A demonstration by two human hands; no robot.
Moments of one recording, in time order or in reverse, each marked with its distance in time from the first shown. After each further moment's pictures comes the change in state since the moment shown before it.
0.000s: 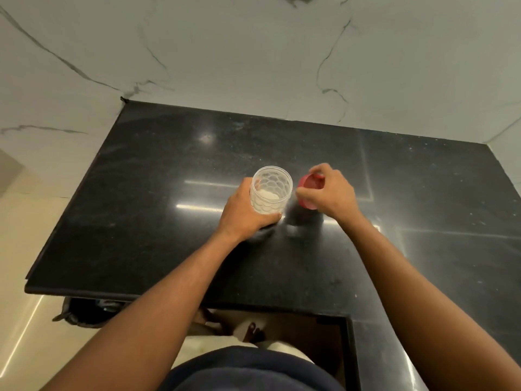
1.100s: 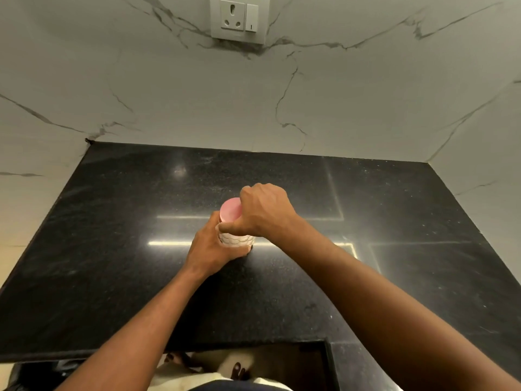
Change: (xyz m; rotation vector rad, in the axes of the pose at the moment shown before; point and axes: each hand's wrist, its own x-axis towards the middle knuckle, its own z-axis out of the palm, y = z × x) left_hand 0.002 -0.014 -0.003 -0.053 -0.068 0.072; right_hand -0.024 -0.105 -0.005 -0.656 0.032 -0.449
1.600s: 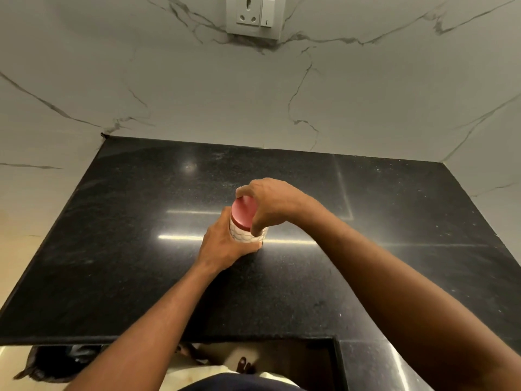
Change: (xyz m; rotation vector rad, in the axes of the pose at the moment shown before) left_hand -0.001 -0.004 0.001 -0.051 -0.022 -0.004; right_hand 0.018 0.010 -0.012 0.126 -0.303 -0.210
